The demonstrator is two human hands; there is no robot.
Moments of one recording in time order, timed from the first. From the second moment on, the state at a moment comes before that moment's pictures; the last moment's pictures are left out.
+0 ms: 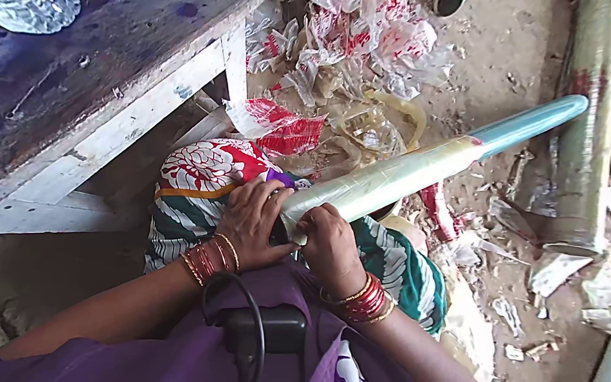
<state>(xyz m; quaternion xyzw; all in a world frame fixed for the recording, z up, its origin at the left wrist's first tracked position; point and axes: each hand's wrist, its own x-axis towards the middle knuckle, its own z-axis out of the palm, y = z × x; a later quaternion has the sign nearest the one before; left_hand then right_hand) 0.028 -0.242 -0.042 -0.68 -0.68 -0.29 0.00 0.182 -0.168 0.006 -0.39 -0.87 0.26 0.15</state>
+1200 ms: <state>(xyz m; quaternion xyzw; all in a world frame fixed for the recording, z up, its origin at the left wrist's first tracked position) 0.003 -0.203 -0.016 -0.27 -0.51 -0.60 -0.56 0.151 -0.140 -0.006 -0.26 -0.88 0.19 0.35</state>
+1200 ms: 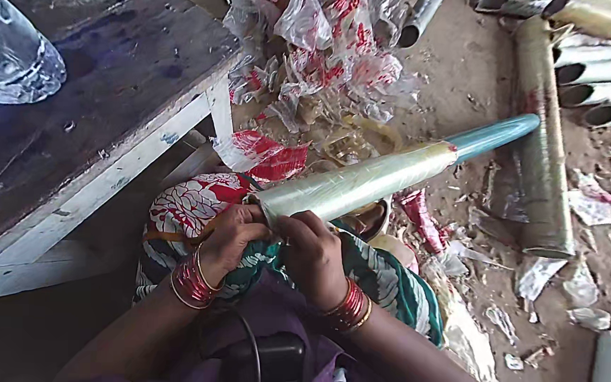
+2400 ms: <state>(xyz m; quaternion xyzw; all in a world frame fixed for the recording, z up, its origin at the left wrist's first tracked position) -0.002 -0.201 -0.016 -0.25 -0.52 -0.57 -0.58 0.150 -0.004 0.035 0.07 -1.00 -0.01 0.07</state>
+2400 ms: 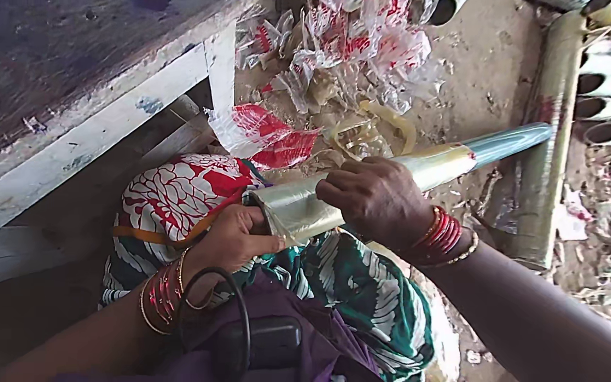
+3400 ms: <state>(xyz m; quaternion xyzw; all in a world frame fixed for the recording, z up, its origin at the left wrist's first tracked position) -0.003 -0.207 -0.025 -0.31 -0.48 -0.58 -0.59 0.123 -0.046 0.031 0.06 -0.98 0.11 0.17</state>
